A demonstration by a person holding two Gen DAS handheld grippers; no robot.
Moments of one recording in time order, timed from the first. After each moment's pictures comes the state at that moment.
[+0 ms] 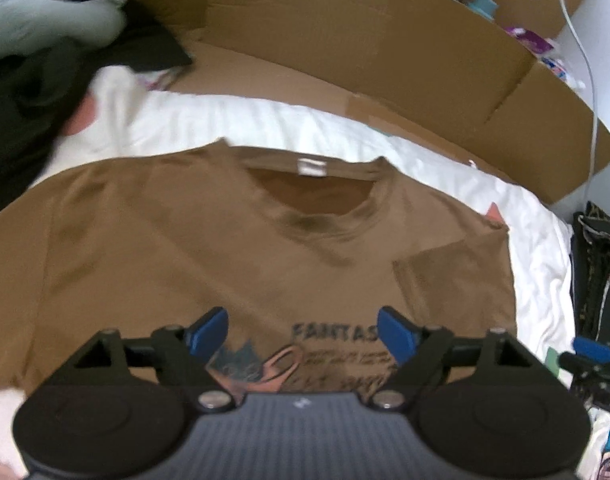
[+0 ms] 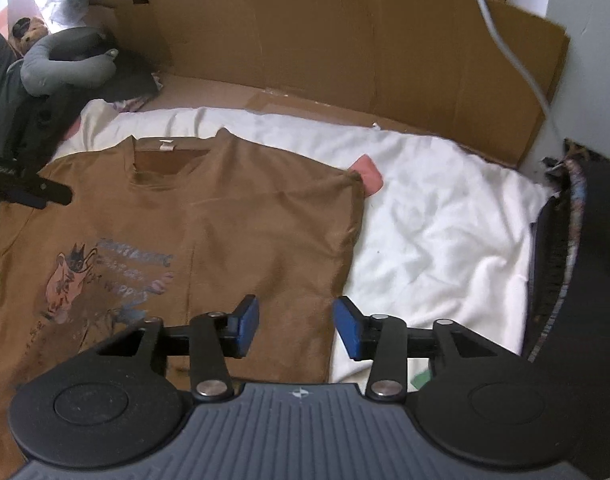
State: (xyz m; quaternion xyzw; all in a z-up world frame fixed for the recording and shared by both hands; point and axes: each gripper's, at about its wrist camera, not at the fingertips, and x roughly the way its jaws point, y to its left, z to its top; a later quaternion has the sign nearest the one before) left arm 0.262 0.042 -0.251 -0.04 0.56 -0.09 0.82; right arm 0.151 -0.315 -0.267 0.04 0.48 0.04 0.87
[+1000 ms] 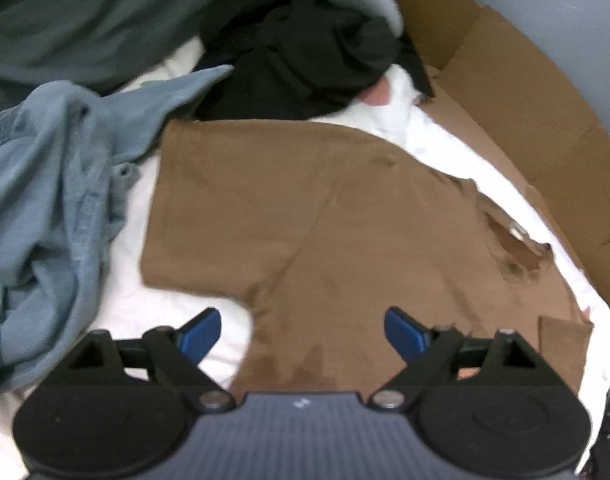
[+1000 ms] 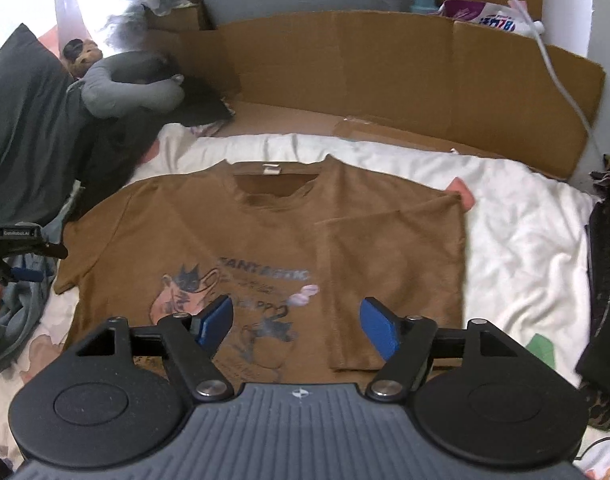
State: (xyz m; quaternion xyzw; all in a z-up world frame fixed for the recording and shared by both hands) left arm 0.195 0.246 -0.254 -0.17 0.54 0.10 0.82; right arm 0.119 -0.208 -0.229 0.09 0.44 0.08 0.89
